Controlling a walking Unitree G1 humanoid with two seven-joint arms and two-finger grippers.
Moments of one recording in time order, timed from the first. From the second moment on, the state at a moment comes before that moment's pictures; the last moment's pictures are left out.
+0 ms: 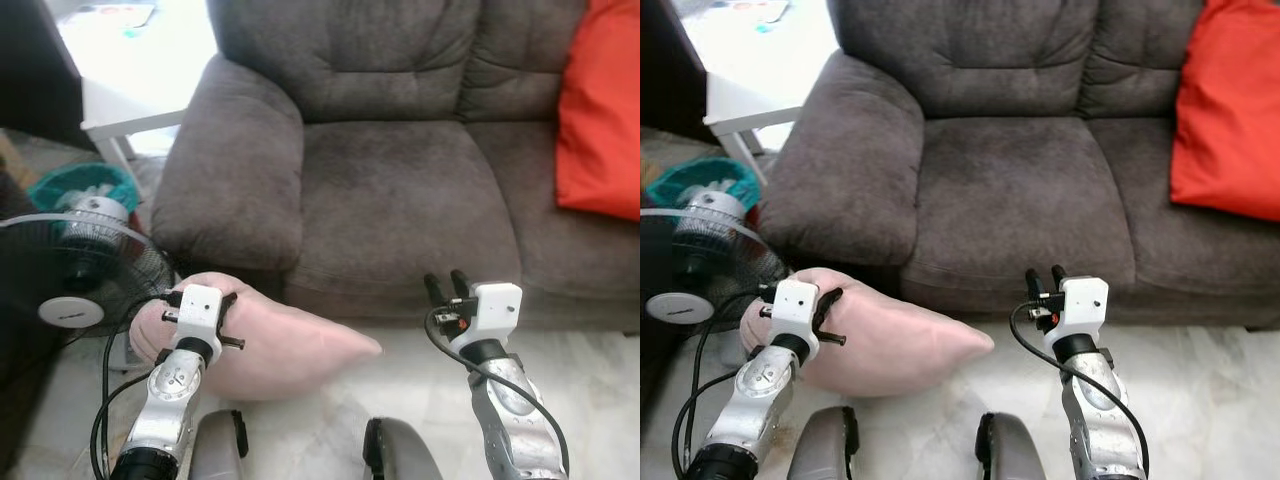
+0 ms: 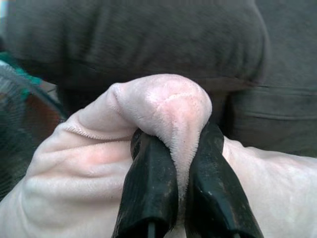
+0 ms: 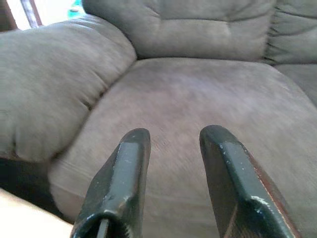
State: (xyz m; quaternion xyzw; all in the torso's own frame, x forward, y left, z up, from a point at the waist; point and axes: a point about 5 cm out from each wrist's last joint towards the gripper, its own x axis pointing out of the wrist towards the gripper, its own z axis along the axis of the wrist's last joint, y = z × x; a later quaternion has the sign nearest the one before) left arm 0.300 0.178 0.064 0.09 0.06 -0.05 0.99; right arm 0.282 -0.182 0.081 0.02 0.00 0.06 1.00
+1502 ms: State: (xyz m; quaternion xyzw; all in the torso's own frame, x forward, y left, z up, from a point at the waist) left arm 0.290 0.165 0.063 0.07 0.07 -0.12 0.99; right arm 0.284 -0.185 0.062 -0.02 0.06 0.09 0.99
